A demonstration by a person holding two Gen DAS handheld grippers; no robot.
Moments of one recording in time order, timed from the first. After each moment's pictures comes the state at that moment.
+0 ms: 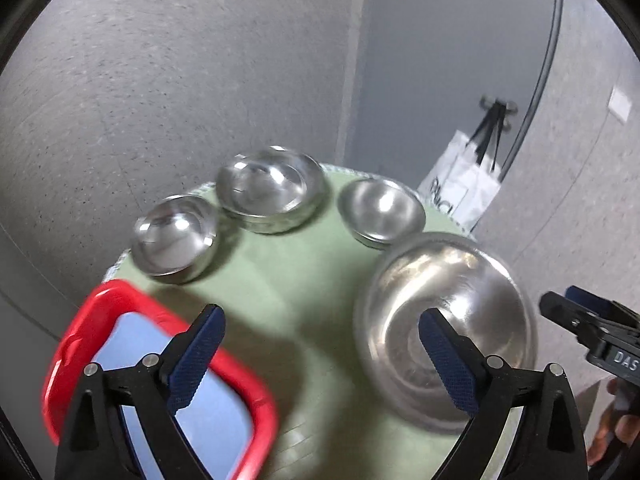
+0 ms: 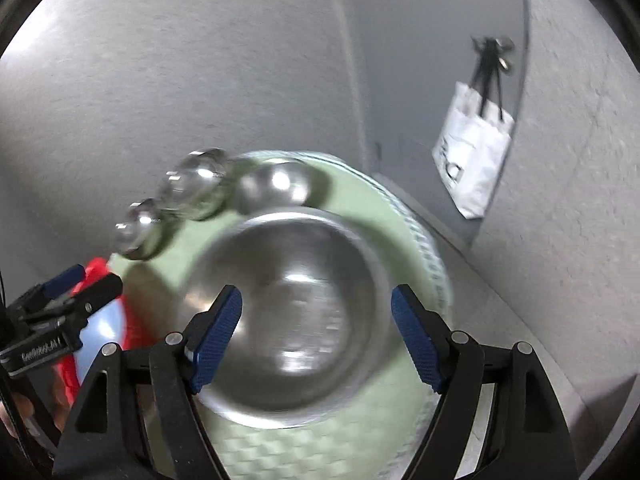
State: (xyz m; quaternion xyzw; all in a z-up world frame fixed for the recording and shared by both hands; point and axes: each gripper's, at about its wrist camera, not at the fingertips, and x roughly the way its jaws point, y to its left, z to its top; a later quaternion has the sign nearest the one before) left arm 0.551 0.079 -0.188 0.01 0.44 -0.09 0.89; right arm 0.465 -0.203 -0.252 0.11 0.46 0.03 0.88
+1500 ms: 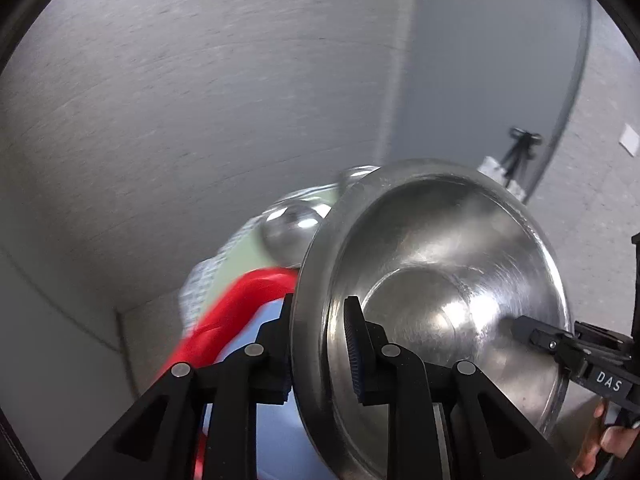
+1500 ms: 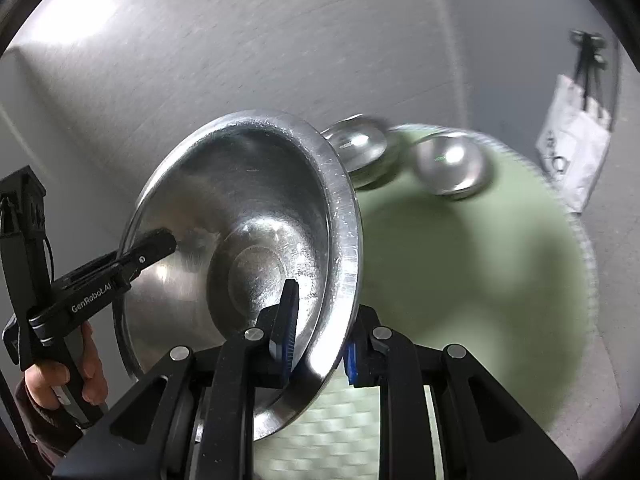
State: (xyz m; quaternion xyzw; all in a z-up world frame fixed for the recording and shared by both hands) left arm 0.539 0.237 -0.177 -0.02 0.41 -0.04 0.91; right arm 0.437 -0.010 -0.226 0.13 0.46 0.21 0.86
